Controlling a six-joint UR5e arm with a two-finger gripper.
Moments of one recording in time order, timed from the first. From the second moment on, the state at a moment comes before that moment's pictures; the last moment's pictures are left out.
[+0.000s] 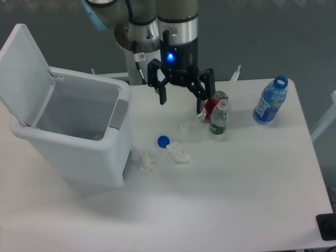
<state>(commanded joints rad) 2.50 -1.57 -1.66 -1.09 1.48 0.94</state>
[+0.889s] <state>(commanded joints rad) 2.50 -1.60 -1.66 -1.08 1.52 0.89</state>
